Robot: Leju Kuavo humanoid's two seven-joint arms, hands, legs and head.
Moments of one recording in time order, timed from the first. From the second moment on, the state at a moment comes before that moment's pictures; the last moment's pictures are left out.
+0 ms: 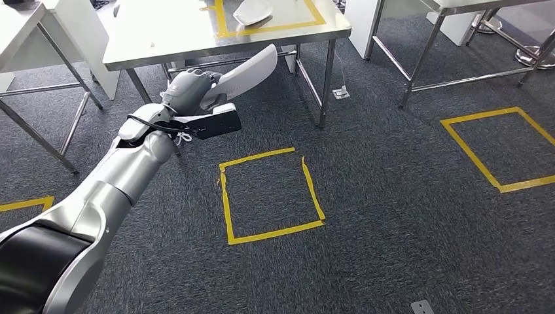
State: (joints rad) left arm -1.13 -0.15 -0.43 -0.43 -0.85 0.00 -0.40; right arm -0.05 0.03 -0.85 -0.20 1.20 -0.04 -0.13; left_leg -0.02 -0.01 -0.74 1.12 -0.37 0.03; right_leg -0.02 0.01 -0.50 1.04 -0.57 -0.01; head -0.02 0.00
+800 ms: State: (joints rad) left arm -1.07 -0.13 -0.43 -0.44 -0.85 0.00 -0.40; right arm -0.04 0.03 -0.85 -0.20 1.24 -0.04 -0.13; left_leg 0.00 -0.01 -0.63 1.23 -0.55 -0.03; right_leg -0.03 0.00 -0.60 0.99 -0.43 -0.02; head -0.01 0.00
